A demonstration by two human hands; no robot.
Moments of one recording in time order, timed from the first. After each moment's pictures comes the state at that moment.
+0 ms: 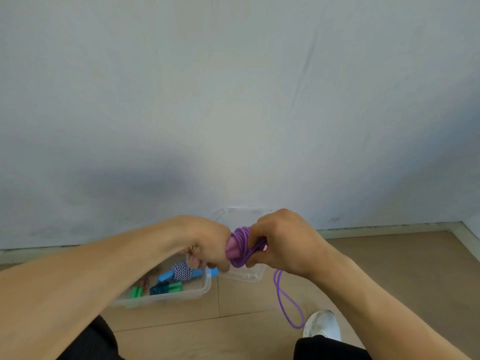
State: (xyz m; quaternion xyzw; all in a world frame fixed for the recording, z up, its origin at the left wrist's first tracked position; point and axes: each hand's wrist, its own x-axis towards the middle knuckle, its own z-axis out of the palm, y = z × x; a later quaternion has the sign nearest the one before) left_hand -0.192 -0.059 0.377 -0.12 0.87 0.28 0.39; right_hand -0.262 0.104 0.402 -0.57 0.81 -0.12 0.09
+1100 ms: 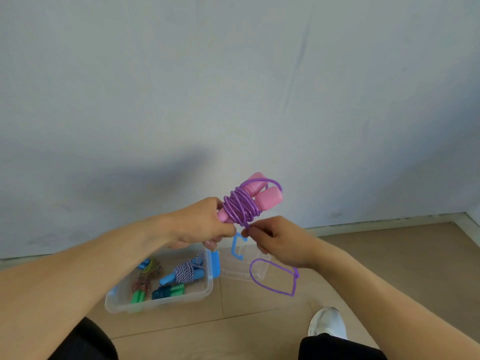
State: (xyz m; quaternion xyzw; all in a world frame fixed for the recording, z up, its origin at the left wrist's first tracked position) left_hand -0.193 -0.075 0.373 -0.14 0.75 0.63 0.16; right_hand -0.279 0.104 0.380 -0.38 0.84 -0.23 0.30
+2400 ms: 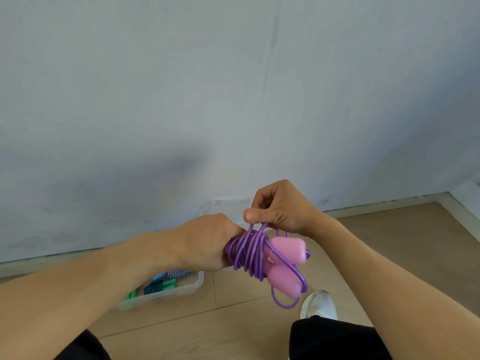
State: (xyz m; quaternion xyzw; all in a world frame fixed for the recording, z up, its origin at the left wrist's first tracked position) left_hand -0.184 -0.029 0.378 0.14 0.95 0.26 0.09; right_hand -0.311 0.123 0.388 -0.36 0.77 -0.45 0.29
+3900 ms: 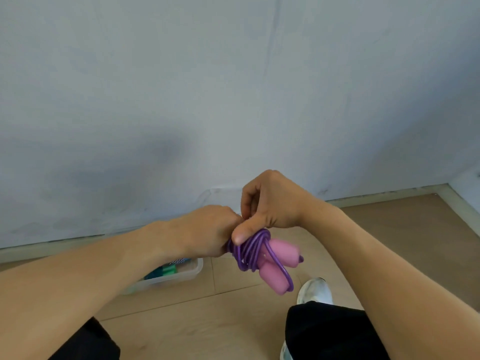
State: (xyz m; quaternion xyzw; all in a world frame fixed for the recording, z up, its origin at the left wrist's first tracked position) left_hand -0.189 -0.022 0.364 0.13 0.97 0.18 0.11; right_hand -0.283 0.114 0.420 -0.44 0.81 -0.26 0.28
